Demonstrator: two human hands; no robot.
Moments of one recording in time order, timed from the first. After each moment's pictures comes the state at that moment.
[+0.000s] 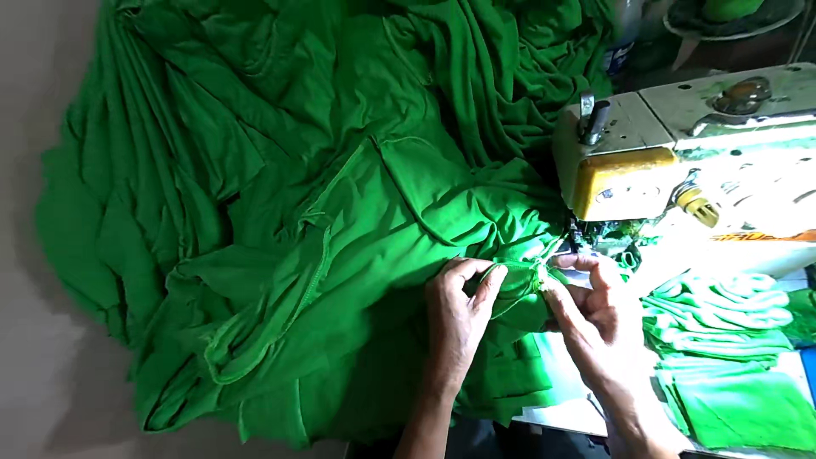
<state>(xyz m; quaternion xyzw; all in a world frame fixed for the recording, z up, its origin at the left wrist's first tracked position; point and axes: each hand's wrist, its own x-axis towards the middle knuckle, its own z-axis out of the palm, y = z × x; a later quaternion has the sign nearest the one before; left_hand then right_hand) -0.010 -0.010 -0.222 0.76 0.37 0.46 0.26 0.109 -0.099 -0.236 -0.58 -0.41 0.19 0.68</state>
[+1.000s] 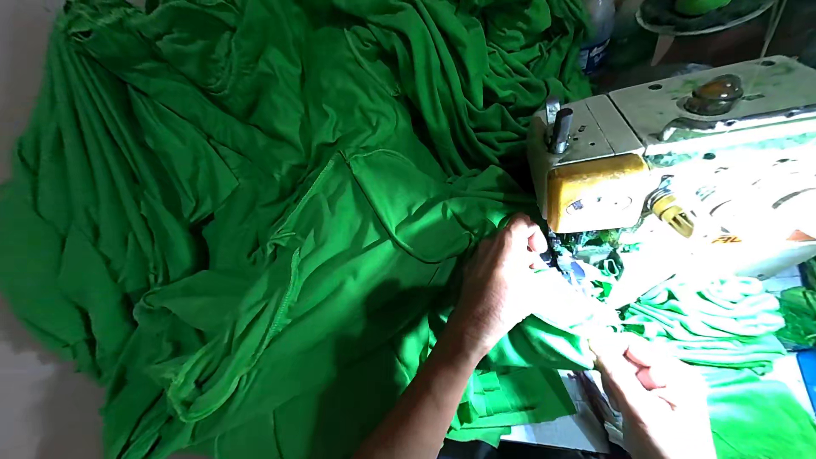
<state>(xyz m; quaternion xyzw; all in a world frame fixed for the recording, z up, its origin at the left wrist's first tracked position) 0.055 0.002 -0.174 0.87 0.33 0.19 0.31 0.130 -0.155 -0.264 -0.55 -0.36 0.21 0.72</state>
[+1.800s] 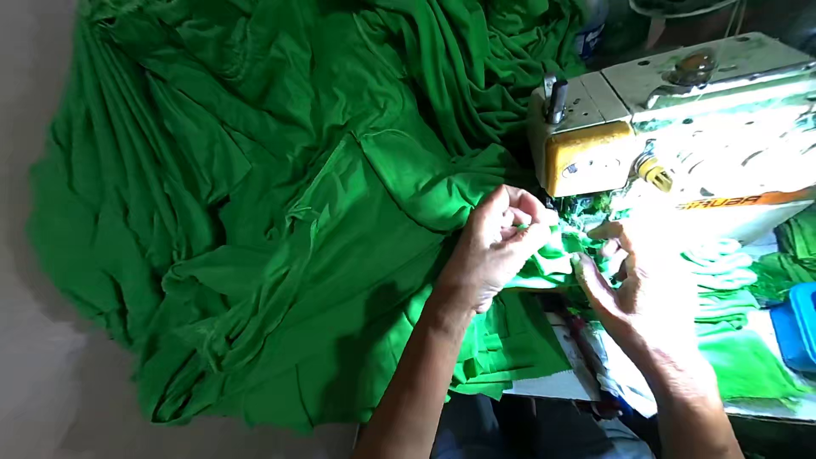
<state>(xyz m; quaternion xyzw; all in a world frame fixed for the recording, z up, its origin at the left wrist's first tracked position) 0.021 -0.021 -0.161 0.71 0.25 0.31 0.58 0.156 -0.131 -0.229 -0.74 -0.49 -0.05 0.46</state>
